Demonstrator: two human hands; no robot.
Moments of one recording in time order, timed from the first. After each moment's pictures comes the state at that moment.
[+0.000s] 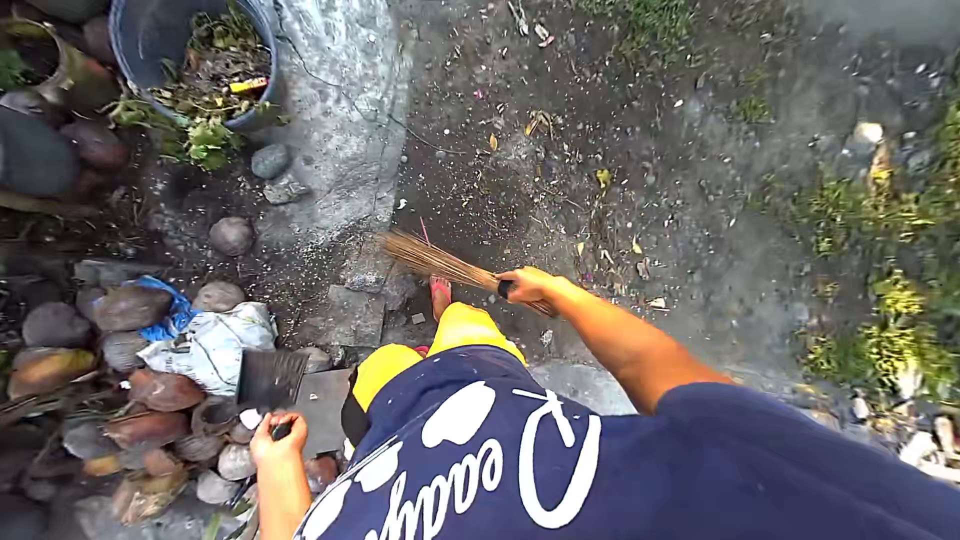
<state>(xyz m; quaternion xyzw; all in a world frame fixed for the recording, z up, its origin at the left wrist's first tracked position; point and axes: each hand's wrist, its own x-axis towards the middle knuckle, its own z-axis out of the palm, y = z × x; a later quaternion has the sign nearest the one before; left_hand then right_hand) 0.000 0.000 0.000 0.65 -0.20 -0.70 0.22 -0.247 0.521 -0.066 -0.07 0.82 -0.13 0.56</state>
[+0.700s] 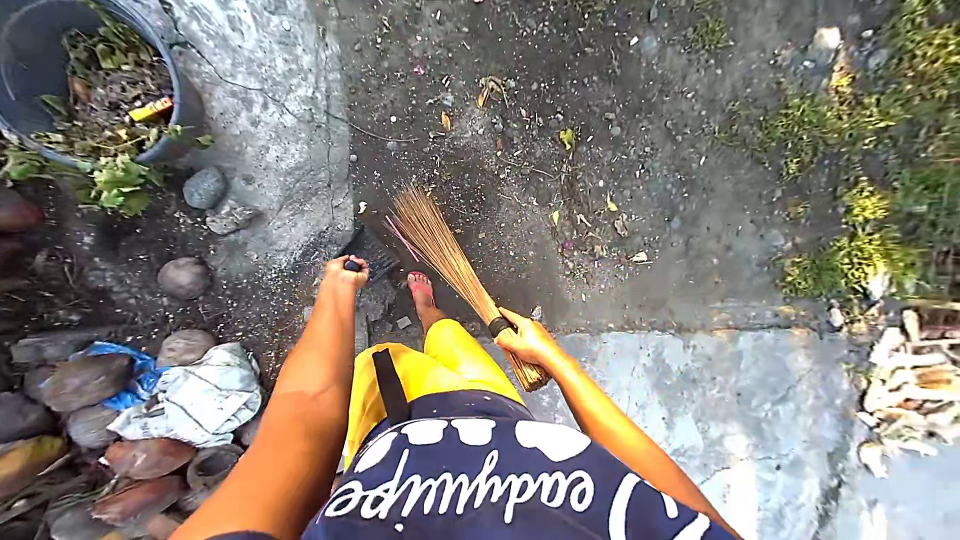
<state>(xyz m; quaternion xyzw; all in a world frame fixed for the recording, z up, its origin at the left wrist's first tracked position) -0.340 0.214 -0.130 0.65 -0.22 -0.72 -0.14 -0.122 0.542 -0.043 0.26 0.76 -0.33 0.49</state>
